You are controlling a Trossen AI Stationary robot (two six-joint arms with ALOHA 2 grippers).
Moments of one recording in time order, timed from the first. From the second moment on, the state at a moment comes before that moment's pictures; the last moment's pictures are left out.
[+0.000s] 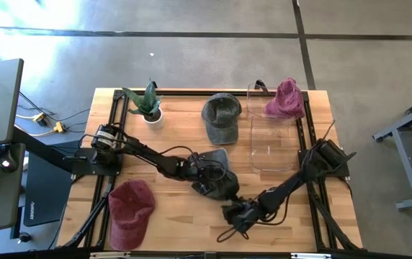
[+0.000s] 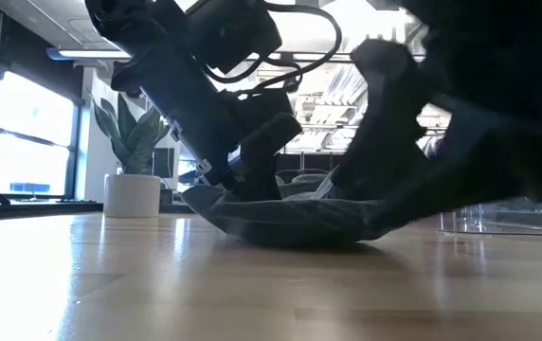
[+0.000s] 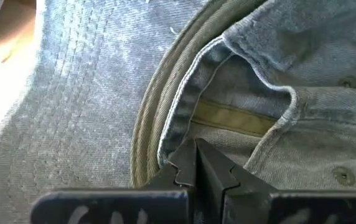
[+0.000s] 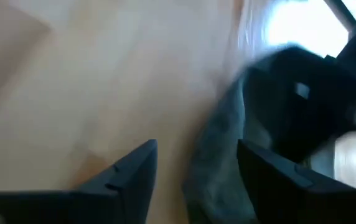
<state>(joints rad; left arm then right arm) -0.23 1.96 1.06 0.01 -0.35 -0.58 0.63 1.96 1.09 -0.10 0.64 -0.03</state>
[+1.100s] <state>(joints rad) -0.33 1.97 1.13 -0.08 -0.56 -0.31 0.45 1.94 1.09 -0.08 -0.16 0.07</state>
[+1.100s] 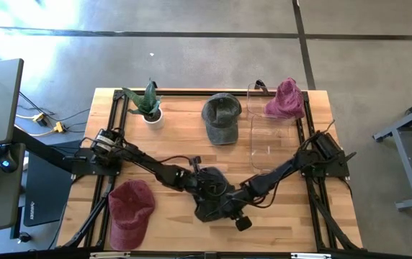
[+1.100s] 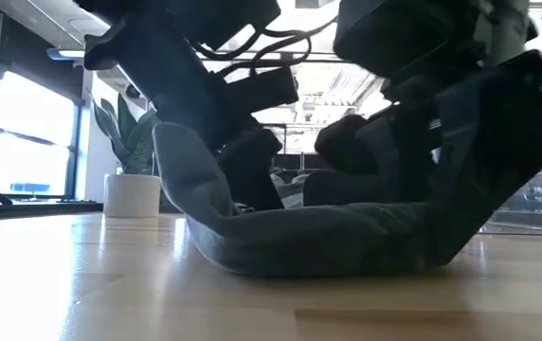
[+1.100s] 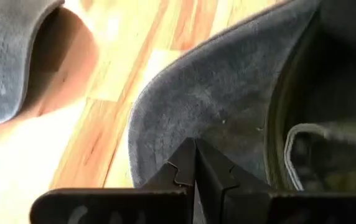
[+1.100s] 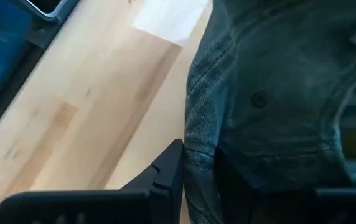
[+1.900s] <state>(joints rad) -0.49 1.82 1.19 -1.31 -0.93 -1.10 0.55 1.44 1.17 -0.48 0.69 0.09</state>
